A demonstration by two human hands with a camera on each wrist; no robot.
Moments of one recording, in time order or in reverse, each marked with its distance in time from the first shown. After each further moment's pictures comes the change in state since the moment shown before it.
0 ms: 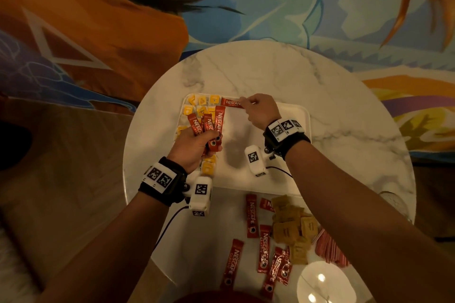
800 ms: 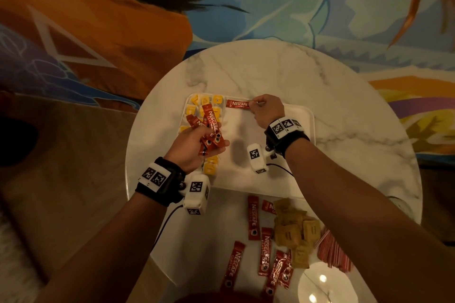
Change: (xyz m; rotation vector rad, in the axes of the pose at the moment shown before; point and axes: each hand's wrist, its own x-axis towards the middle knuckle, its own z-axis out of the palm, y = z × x) left_hand 0.000 0.008 -0.007 -0.314 -0.086 -0.119; right_hand 0.032 0.032 0.016 0.024 0.090 0.031
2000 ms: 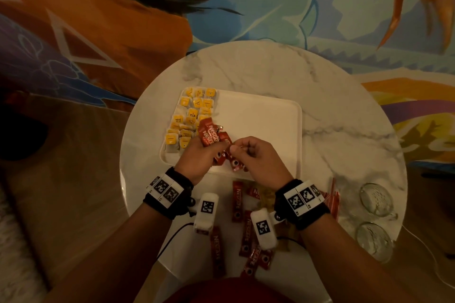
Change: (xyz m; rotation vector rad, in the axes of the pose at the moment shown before) left_hand -0.049 -0.062 0.041 0.386 0.040 0.296; right_hand -0.190 0.028 -0.057 0.336 -0.390 -0.205
